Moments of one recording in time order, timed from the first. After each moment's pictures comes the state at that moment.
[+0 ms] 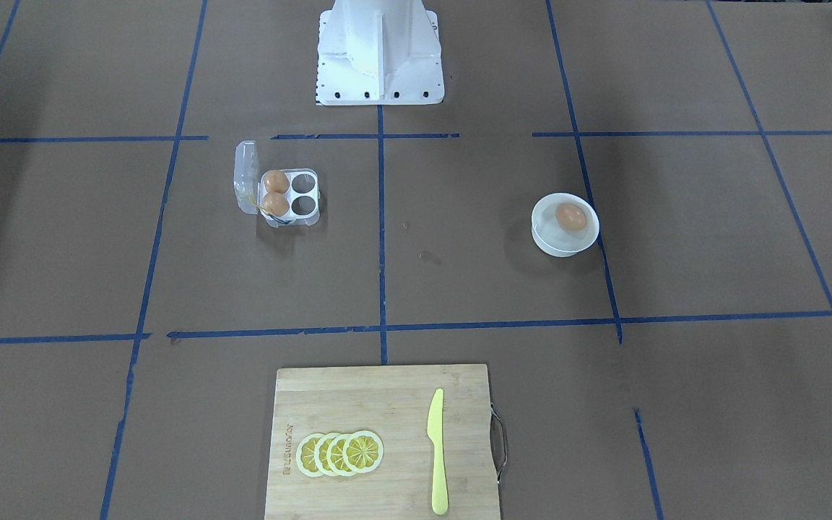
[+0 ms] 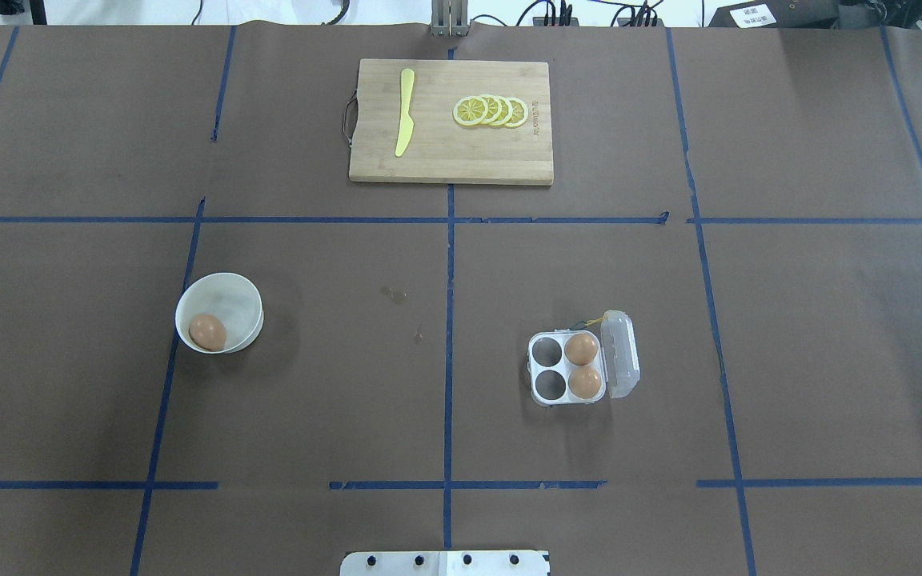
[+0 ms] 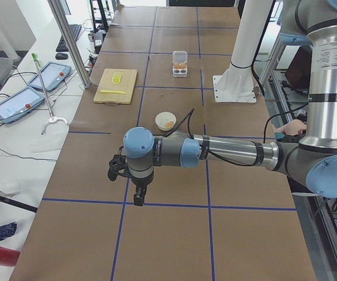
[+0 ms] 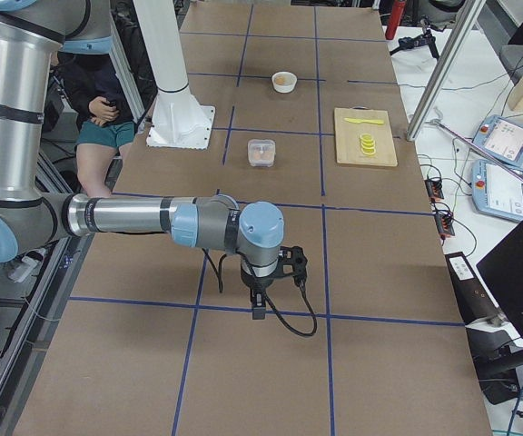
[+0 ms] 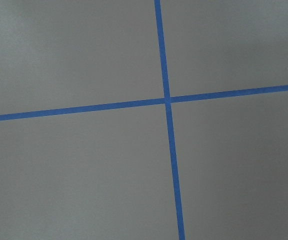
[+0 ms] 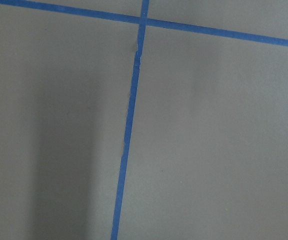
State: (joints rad) left arm -1.62 -1.54 -1.71 -1.51 -2.34 0.11; right arm 1.60 -1.79 1.85 -1.71 2.29 -0.20
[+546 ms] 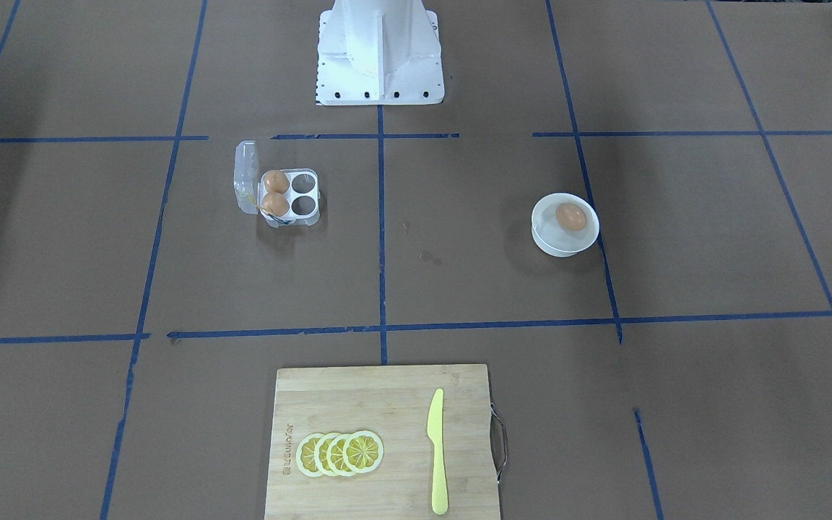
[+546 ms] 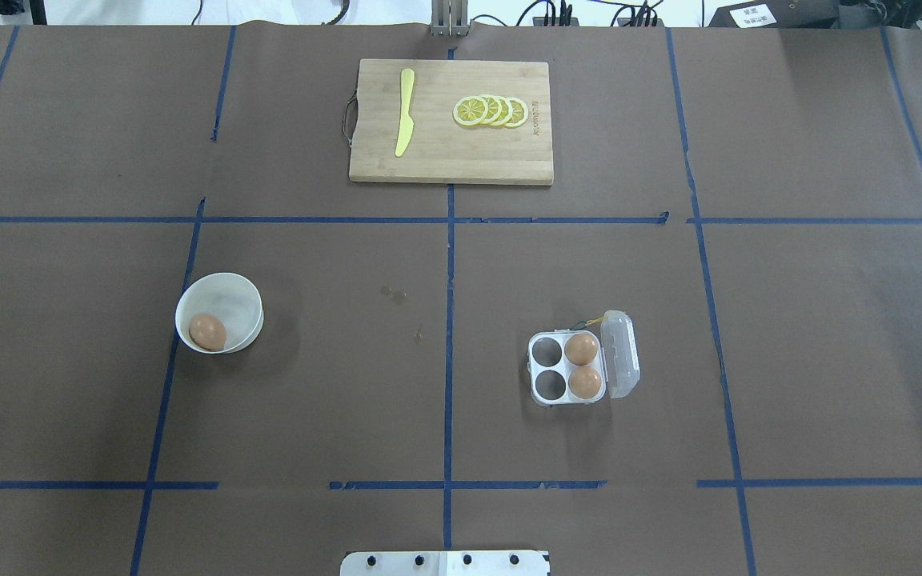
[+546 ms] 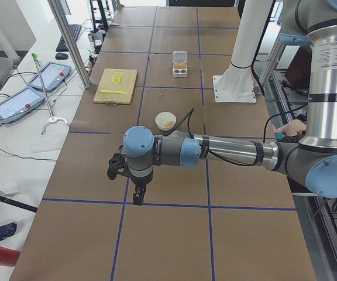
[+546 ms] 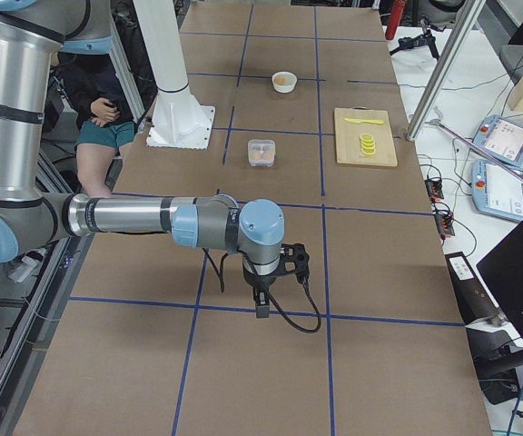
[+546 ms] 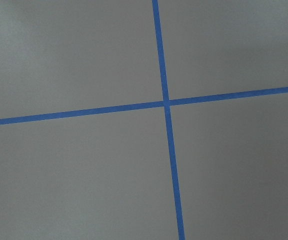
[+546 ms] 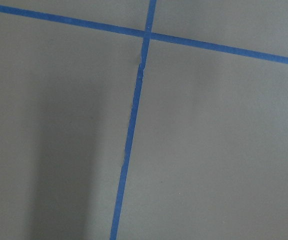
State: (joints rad) left arm -1.62 -1.54 -1.72 -1.52 -2.34 0.12; right arm 1.60 -1.79 1.85 -1.66 2.29 -0.20
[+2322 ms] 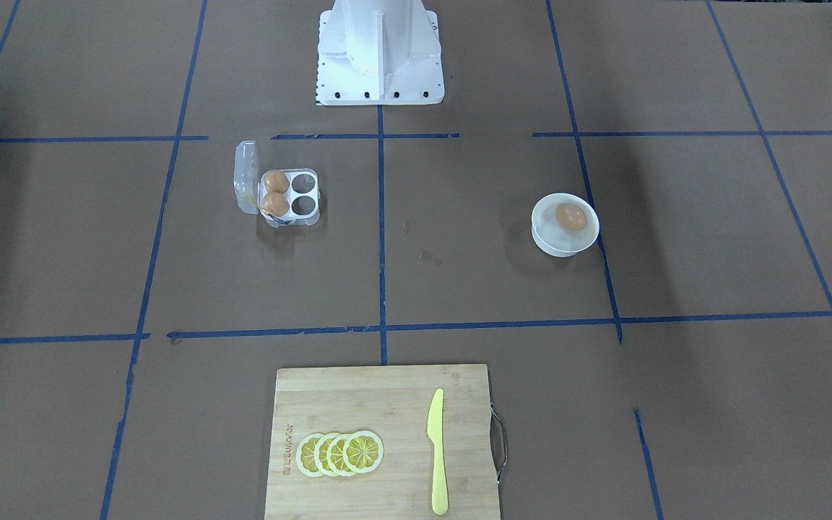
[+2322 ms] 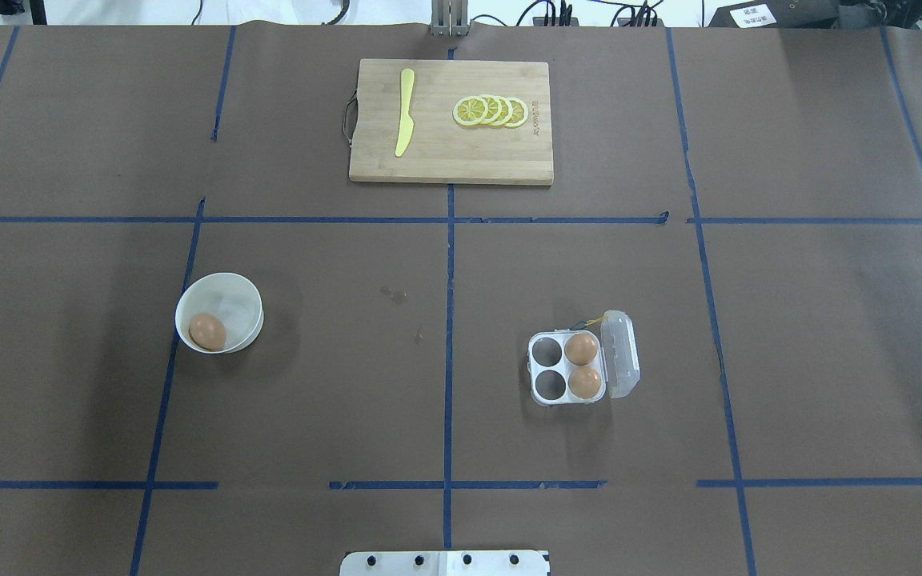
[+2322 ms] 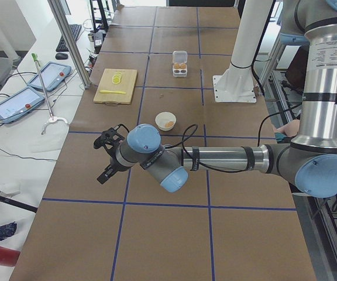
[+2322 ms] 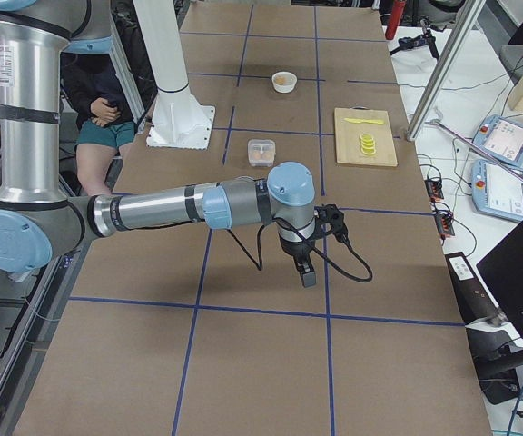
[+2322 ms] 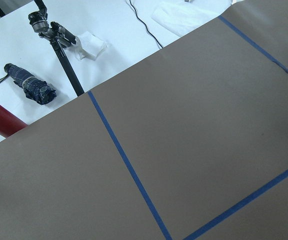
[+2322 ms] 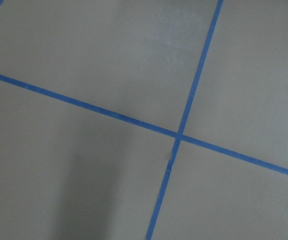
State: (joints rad) left arm -1.58 -1.59 -1.54 -2.40 -2.35 0.00; right arm 1.59 -1.65 1.85 -1.54 2.33 -0.17
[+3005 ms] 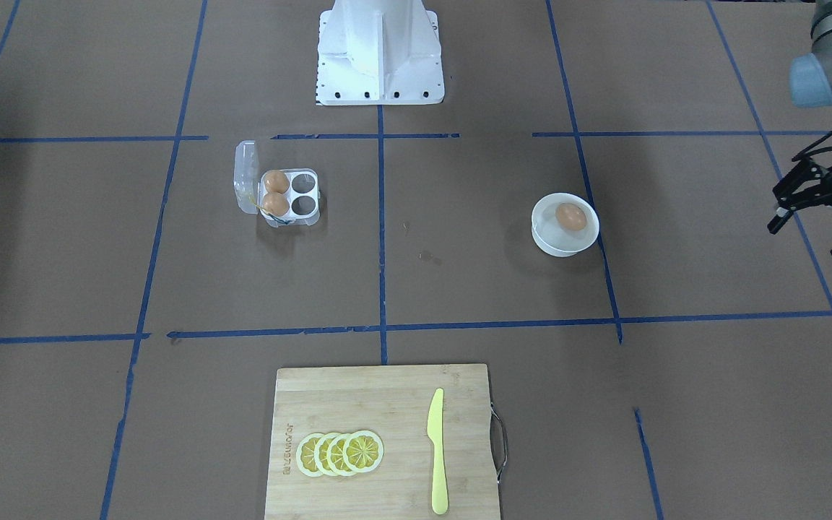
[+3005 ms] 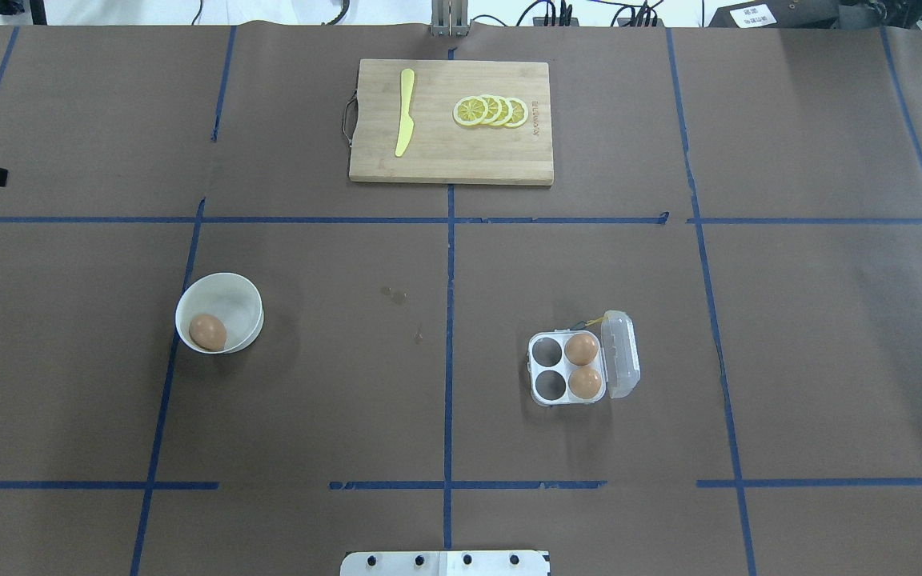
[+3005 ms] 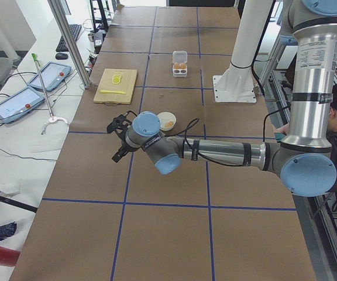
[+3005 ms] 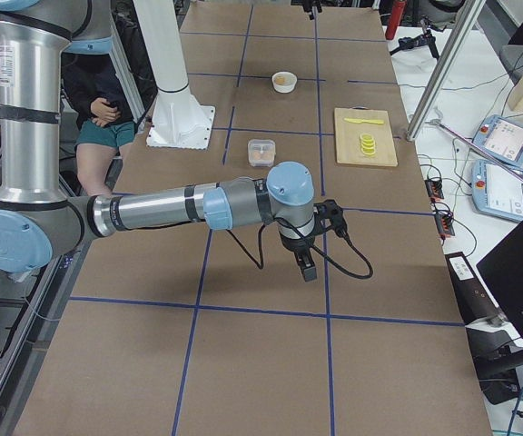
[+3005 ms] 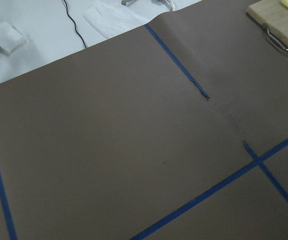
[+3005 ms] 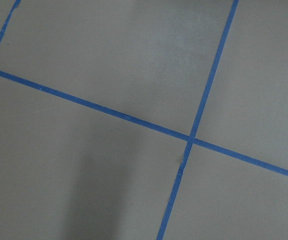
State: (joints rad) left arm -1.16 -1.57 -1.72 -2.45 -2.17 -0.55; right arm 1.58 -1.66 1.85 -1.52 2.35 -0.16
